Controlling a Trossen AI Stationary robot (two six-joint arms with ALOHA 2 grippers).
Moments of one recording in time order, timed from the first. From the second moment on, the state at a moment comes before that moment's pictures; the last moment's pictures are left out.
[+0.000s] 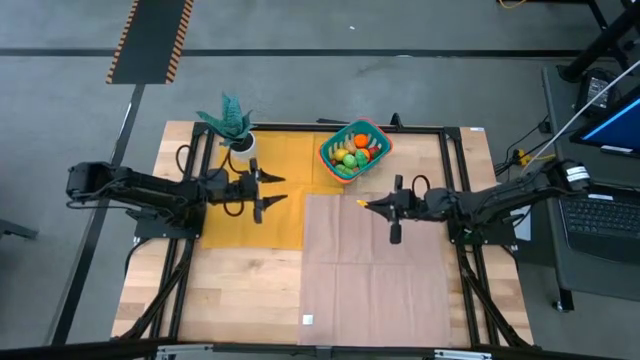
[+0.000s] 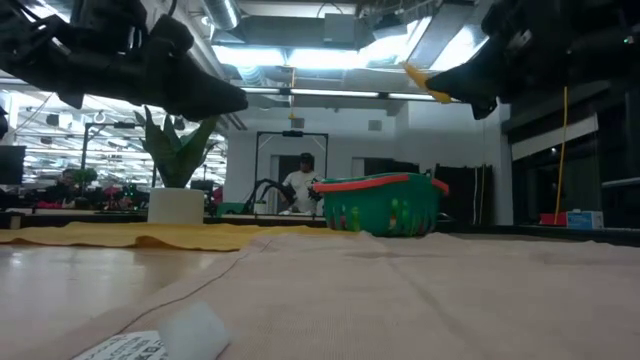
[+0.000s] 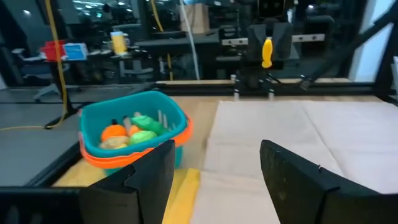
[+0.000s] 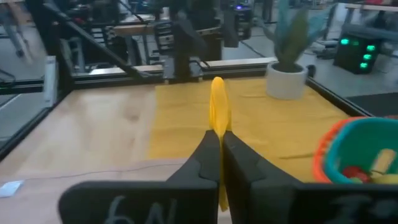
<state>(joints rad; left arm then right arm) 0.16 1.05 0.19 0.79 -0.03 0.06 0.13 1.05 0.28 0.64 0.25 0.07</state>
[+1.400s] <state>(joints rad) 0.35 1.05 0.19 0.82 -0.14 0.09 -0.40 1.48 0.63 0.62 0.19 0.09</state>
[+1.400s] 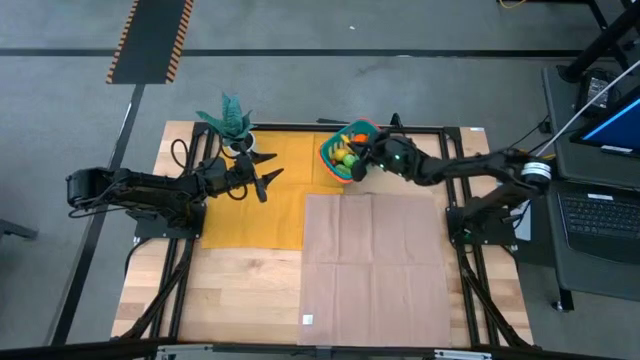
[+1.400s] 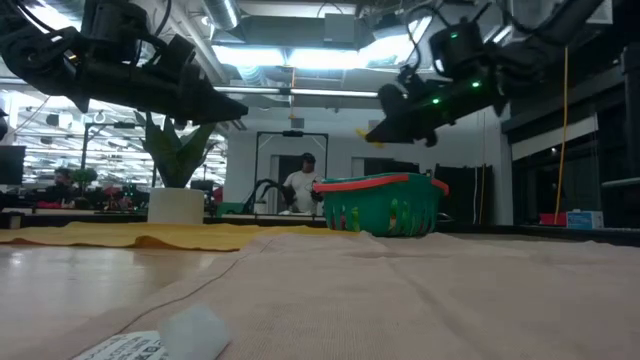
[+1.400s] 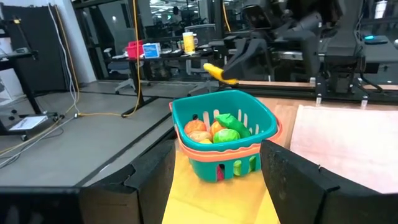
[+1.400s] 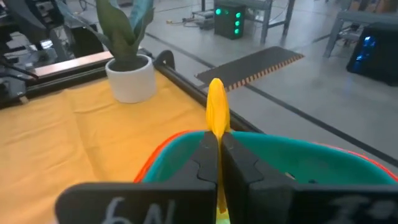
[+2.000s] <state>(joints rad) 0.35 1.05 0.19 0.77 -0.14 0.09 -0.47 1.56 1.01 -0.15 0.05 0.15</state>
